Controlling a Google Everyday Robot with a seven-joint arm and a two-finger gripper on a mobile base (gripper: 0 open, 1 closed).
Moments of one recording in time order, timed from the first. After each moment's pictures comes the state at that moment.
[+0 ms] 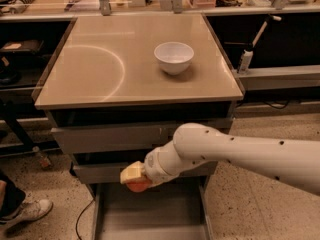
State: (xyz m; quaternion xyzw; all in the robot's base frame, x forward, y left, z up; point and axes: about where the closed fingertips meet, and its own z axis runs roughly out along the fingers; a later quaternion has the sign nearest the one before) arm 0.446 0.066 0.615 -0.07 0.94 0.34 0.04
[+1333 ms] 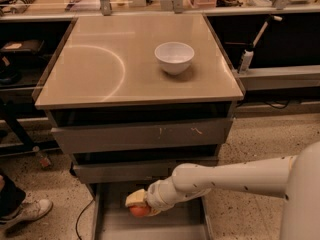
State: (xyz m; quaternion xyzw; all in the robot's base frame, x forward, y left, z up) arm 0.434 0.075 0.437 0.06 0.93 0.37 -0.03
